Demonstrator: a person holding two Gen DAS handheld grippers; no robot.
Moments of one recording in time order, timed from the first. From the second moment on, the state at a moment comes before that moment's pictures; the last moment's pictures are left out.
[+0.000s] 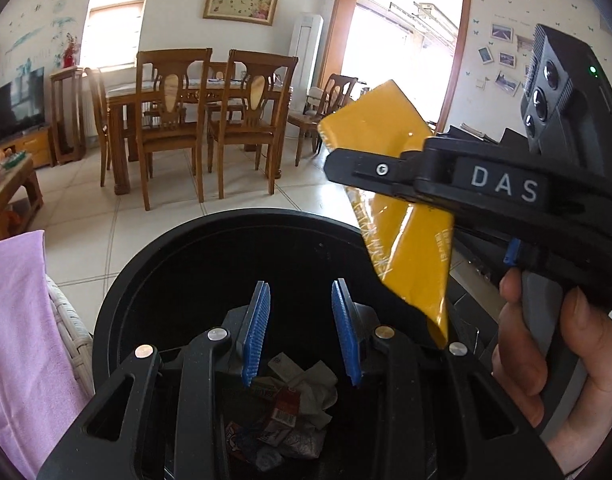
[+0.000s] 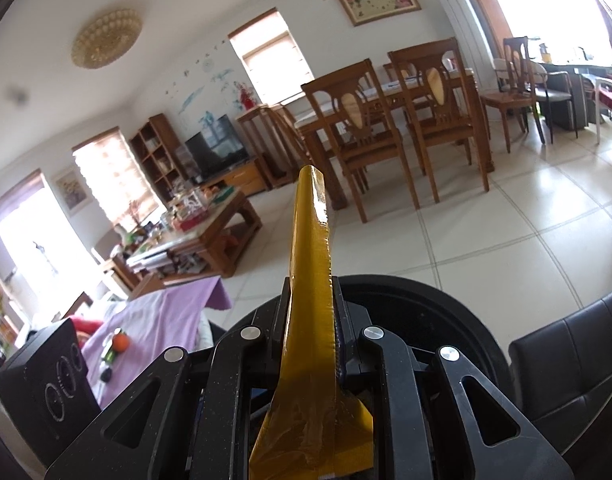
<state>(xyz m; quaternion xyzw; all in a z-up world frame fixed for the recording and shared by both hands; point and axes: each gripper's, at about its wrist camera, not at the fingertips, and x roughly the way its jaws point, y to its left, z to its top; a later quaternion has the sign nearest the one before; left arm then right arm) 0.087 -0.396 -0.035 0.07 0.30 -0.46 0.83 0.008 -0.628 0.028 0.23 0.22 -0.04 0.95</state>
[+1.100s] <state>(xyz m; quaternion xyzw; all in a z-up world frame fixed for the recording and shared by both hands) 0.075 -0.386 -0.023 0.06 0.26 -0.41 0.87 -0.015 -0.633 0.041 0.26 0.19 0.01 0.95</state>
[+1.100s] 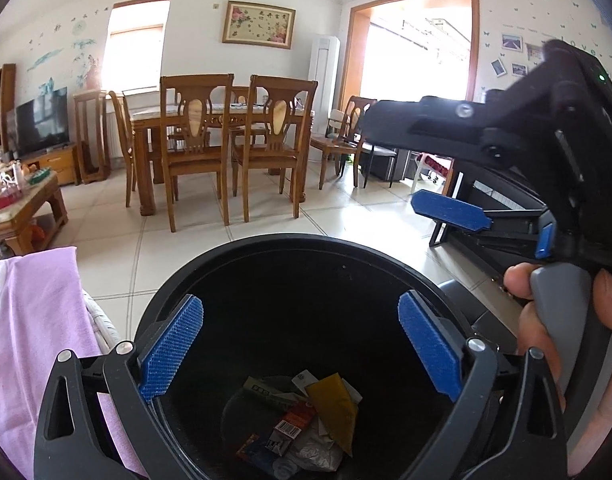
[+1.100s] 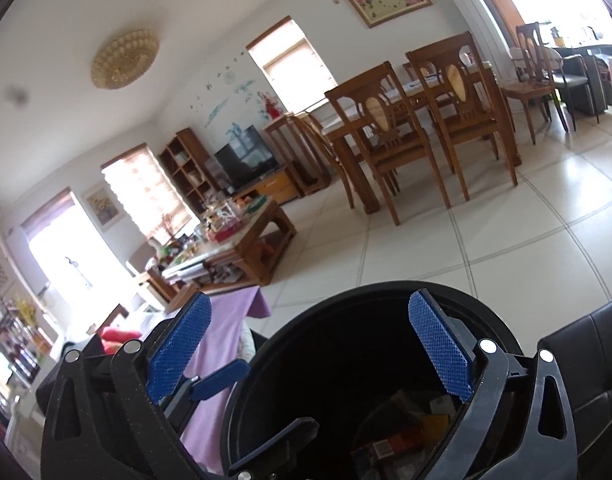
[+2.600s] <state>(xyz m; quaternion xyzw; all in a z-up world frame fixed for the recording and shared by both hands) 0.144 0.078 -0.052 -0.05 0.46 -0.03 0.89 0.020 -0.219 -0.006 -0.10 0.39 0.32 0.86</state>
